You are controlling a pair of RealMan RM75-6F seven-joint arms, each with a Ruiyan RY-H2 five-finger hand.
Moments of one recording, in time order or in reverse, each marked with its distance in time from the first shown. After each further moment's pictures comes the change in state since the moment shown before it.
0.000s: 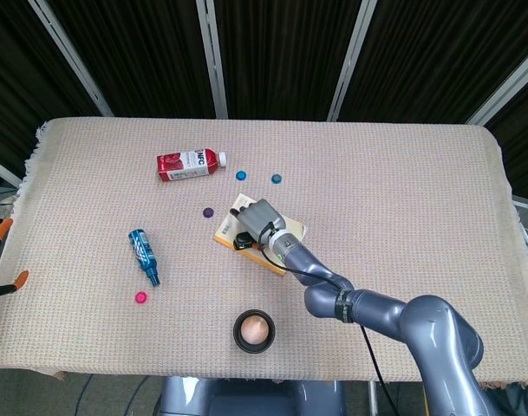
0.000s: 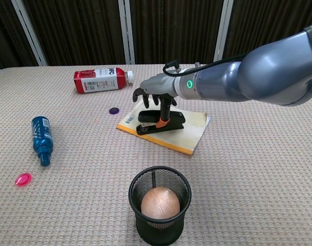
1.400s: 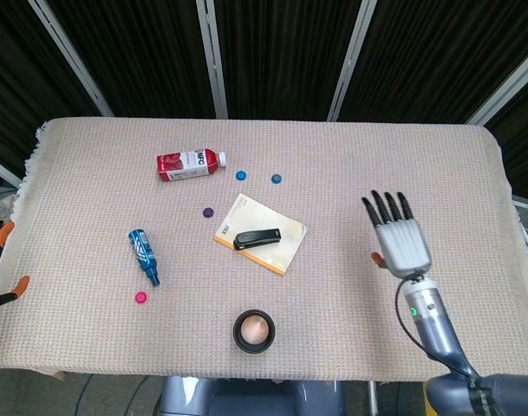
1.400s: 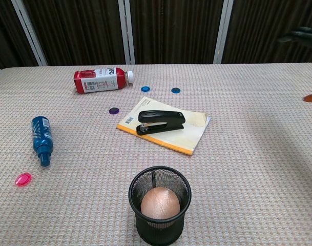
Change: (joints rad) left arm 0.061 0.000 0.029 -0.070 0.119 0.197 0.087; right arm -0.577 0.491 -0.336 -0.706 -0.269 1.010 0.016
